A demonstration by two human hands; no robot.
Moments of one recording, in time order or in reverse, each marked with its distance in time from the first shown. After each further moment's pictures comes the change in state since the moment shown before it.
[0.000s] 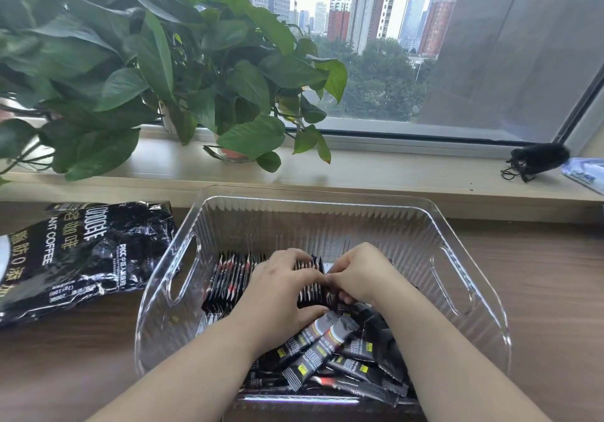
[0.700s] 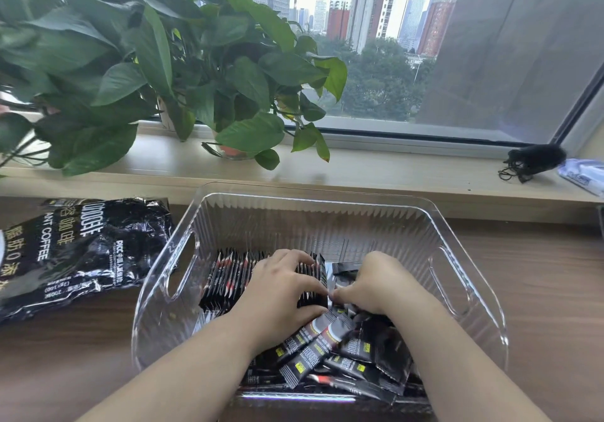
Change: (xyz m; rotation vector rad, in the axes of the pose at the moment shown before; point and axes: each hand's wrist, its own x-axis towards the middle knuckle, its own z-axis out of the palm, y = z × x) left_hand 0.001 -0.001 0.002 0.023 -0.043 0.036; right_hand -0.024 -0.001 -0.011 -0.427 0.059 0.128
